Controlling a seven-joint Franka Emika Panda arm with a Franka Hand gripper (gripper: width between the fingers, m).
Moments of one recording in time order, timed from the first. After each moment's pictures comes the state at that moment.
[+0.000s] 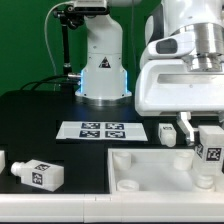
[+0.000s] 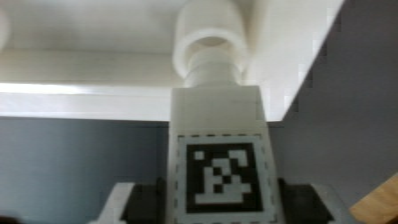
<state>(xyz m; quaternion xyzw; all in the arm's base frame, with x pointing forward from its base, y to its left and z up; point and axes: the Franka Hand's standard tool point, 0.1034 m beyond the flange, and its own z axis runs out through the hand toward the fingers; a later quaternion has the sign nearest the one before) 0.632 0.117 0.093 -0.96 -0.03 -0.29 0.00</state>
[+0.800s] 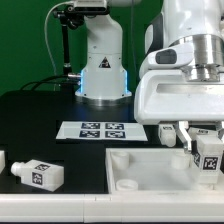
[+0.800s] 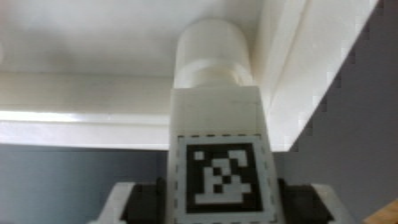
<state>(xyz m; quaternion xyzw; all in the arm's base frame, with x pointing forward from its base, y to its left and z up) 0.626 0.115 0.075 -0.96 -0.03 -0.29 0.00</state>
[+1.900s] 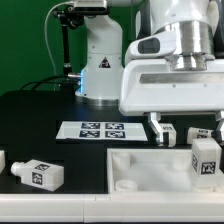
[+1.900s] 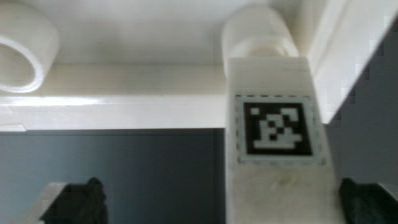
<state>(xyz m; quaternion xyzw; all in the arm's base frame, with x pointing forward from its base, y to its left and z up) 0.635 0.092 0.091 -0.98 0.00 -0.21 0.02</state>
